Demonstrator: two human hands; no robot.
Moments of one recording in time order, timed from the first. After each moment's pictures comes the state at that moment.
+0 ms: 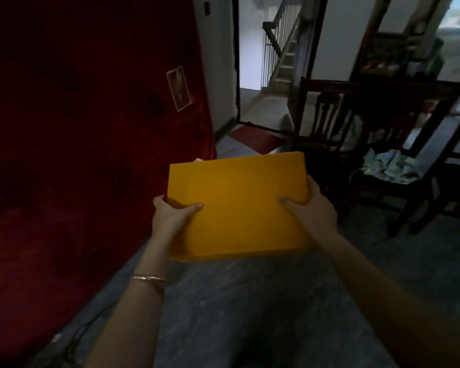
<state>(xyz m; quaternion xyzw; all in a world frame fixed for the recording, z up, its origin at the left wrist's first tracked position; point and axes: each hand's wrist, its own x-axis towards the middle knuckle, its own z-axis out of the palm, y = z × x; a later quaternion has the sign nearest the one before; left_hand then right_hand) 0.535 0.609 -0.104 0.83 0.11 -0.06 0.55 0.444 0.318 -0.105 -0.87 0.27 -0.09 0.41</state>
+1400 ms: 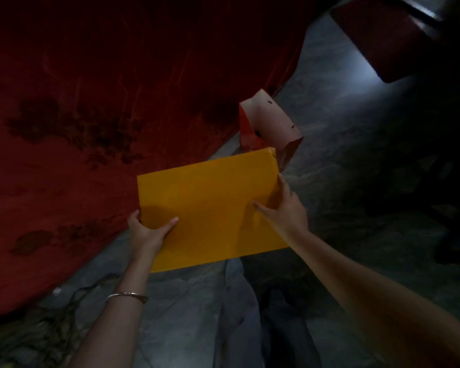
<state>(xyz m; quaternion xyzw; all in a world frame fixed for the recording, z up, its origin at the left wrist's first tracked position) 1.075 0.695 -0.481 0.77 0.44 -0.09 0.45 1.127 0.409 -0.494 -0.89 0.16 0.23 0.35</state>
